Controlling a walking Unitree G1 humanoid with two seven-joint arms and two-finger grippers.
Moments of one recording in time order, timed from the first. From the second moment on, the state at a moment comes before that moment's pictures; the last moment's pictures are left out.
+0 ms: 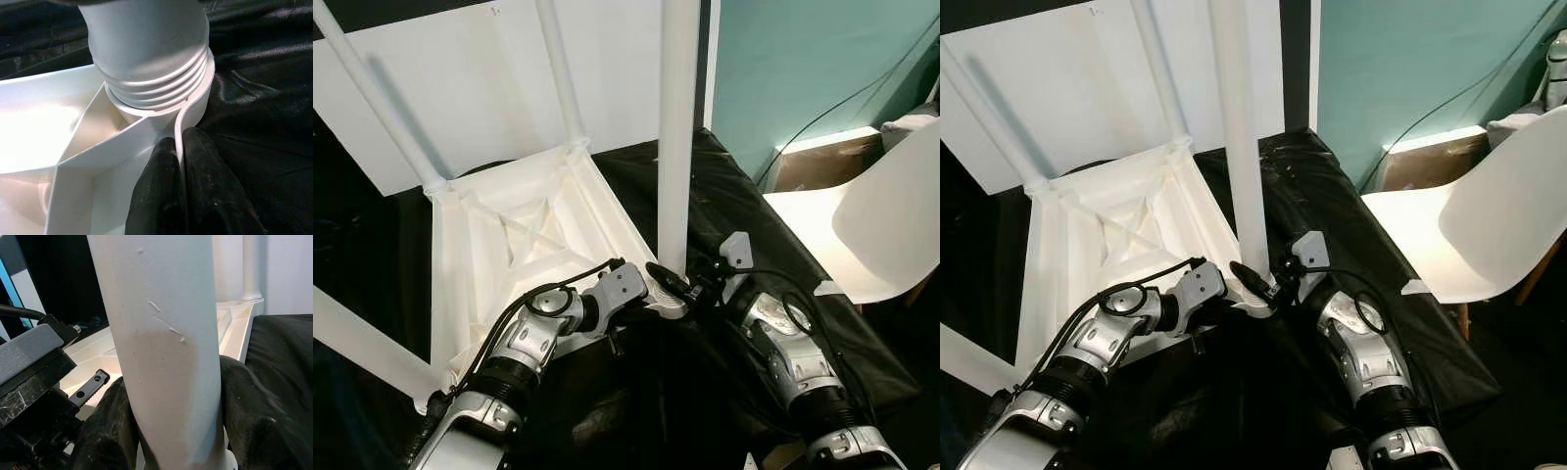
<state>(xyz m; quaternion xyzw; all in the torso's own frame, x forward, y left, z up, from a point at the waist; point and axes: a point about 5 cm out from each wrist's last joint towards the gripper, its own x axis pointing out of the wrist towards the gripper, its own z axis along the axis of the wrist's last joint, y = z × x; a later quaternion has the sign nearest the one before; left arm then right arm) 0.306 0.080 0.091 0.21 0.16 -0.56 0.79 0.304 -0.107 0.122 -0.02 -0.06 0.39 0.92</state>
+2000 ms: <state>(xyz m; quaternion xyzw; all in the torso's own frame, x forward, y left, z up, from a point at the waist) 0.311 0.077 0.097 0.22 0.15 -0.55 0.79 0.302 -0.093 0.122 -0.04 -0.07 0.37 0.92</state>
